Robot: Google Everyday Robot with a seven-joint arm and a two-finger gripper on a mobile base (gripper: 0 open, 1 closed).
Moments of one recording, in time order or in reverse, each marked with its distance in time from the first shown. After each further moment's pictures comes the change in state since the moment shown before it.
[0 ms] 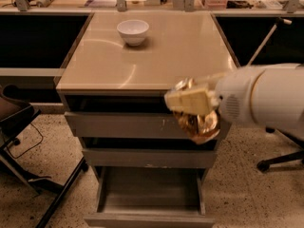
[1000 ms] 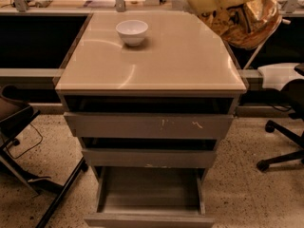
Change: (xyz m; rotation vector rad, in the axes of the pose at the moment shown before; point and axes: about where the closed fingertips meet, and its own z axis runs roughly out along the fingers) arm -0.175 0.012 -0.120 0.059 -0.101 -0.513
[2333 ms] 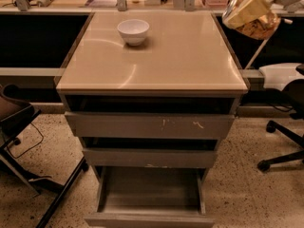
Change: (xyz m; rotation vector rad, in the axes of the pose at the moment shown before) arm 0.171 -0.168 0.148 -0.107 0.229 -0.106
